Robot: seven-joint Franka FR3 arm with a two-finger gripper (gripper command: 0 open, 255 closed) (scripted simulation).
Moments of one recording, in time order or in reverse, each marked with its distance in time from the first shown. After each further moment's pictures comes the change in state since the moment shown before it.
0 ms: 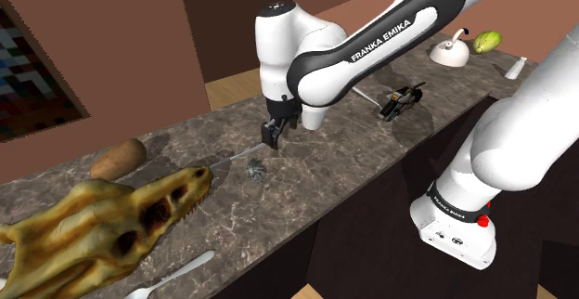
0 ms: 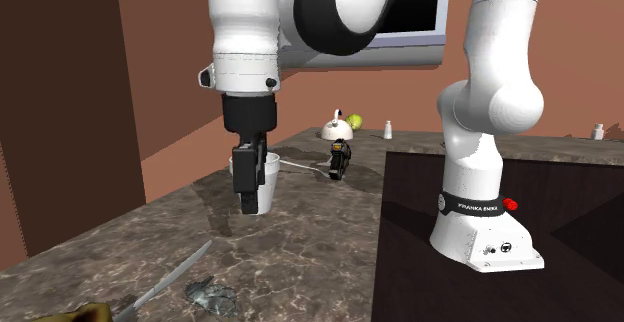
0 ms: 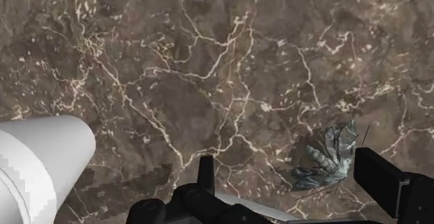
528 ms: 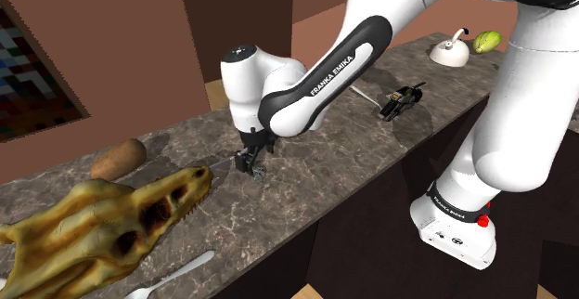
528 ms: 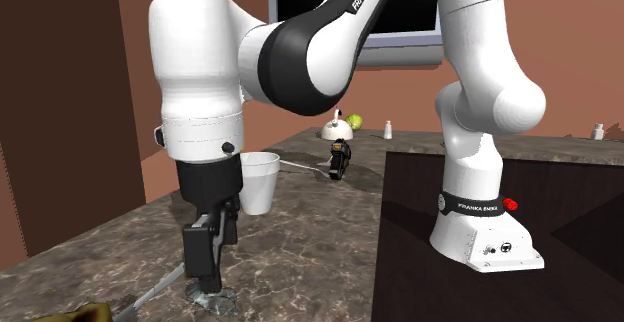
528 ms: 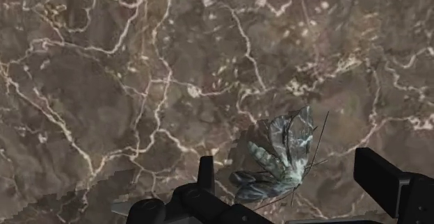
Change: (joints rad) arm 0.058 0.328 0.022 0.175 -0.161 0.085 0.201
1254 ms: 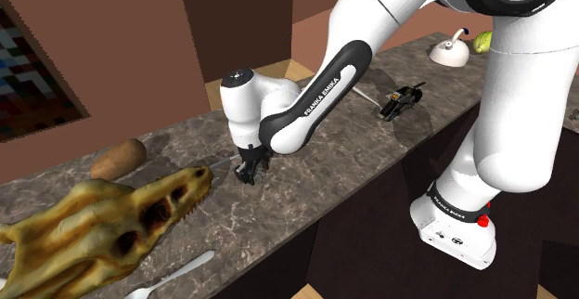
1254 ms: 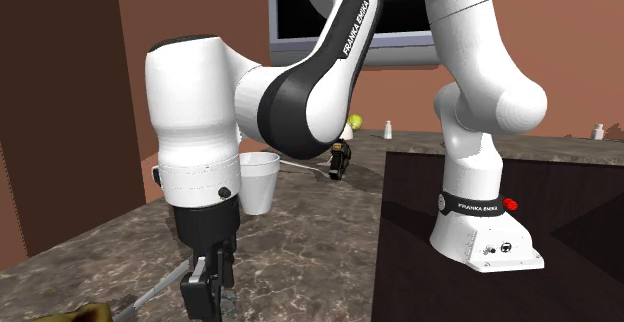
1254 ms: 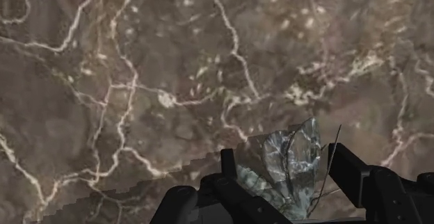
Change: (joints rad) arm 0.038 0.122 -0.034 0.020 -0.083 0.085 0.072
